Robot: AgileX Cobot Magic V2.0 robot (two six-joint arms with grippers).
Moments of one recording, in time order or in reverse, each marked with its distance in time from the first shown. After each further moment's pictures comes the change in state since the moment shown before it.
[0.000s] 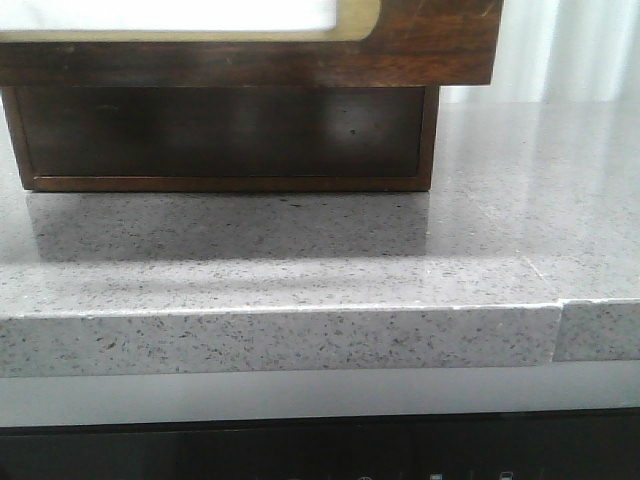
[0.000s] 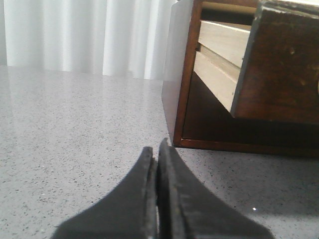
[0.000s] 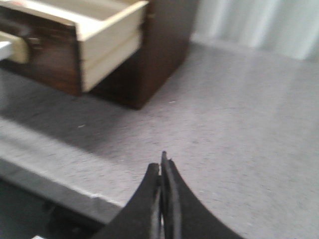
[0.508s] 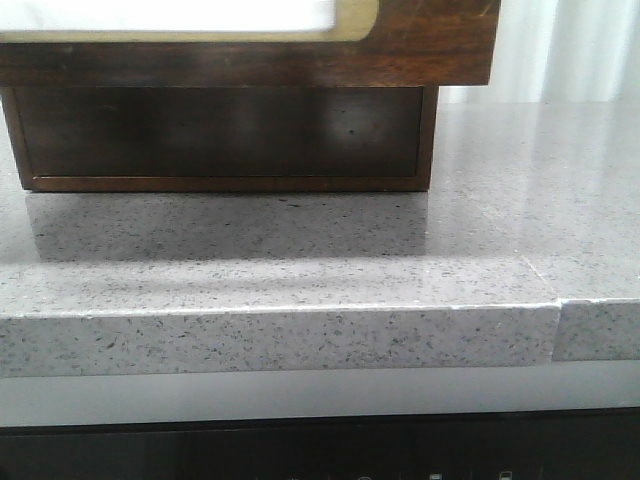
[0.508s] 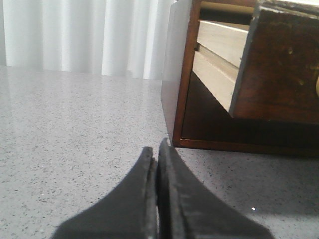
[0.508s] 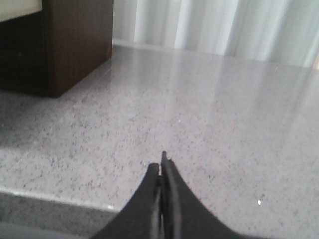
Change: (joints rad) left arm 0.000 0.000 0.000 0.000 0.000 0.000; right arm -0.176 -0.143 0.427 0.000 -0.445 0.000
